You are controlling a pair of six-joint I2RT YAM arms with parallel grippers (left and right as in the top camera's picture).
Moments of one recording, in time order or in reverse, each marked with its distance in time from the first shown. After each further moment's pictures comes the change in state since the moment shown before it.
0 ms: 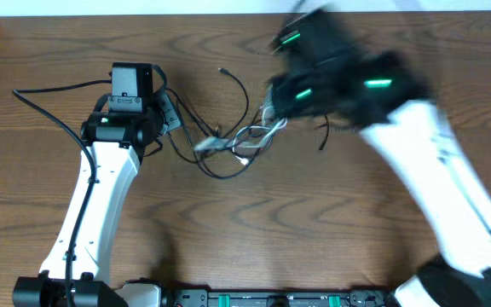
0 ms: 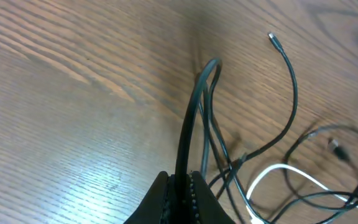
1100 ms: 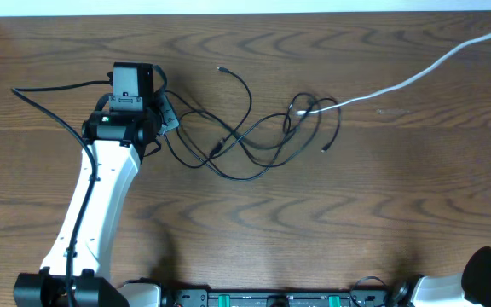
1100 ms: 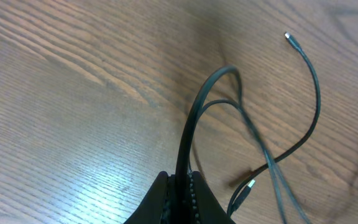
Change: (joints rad) left arm 0.000 0.015 0.000 -0.005 -0.045 0.000; right arm -1.055 -0.083 0.345 0.179 -0.004 -0.082
